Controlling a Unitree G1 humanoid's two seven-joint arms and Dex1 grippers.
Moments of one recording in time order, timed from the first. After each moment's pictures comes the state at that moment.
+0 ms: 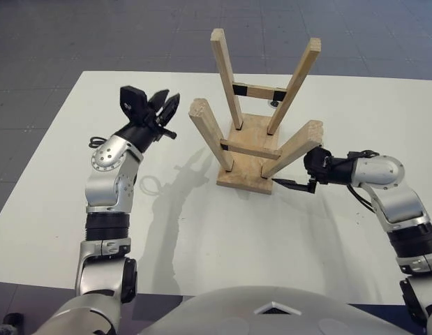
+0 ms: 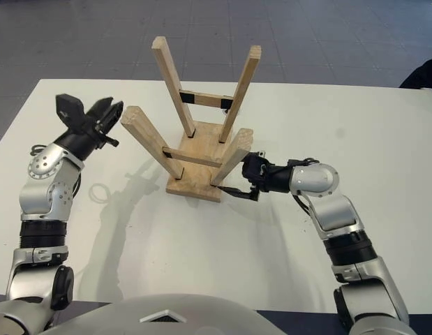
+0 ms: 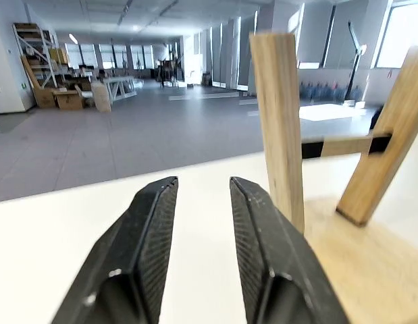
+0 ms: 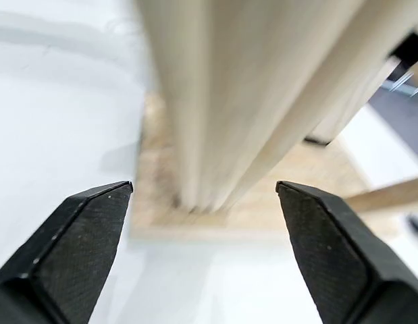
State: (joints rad) left arm -0.29 0.44 0.07 0.13 -0.33 0.25 -0.51; right arm -0.19 -0.69 0.22 -0.05 0.20 0.09 1.05
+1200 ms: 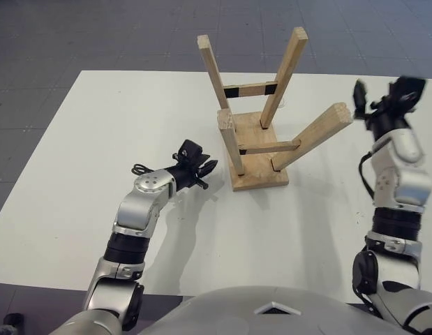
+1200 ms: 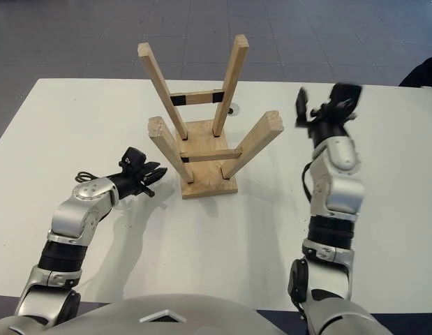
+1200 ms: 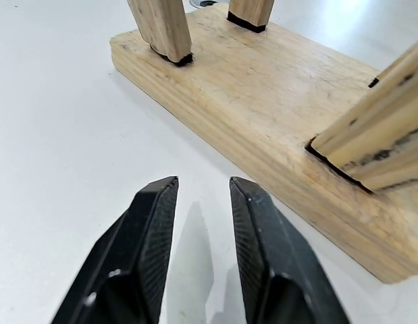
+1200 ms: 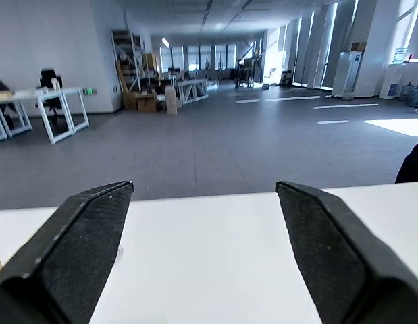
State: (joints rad) left arm -0.17 0.35 -0.10 -0.08 -0.22 0.61 -0.50; right arm -0.41 -0.30 -0.33 -0.13 0.30 0.48 0.09
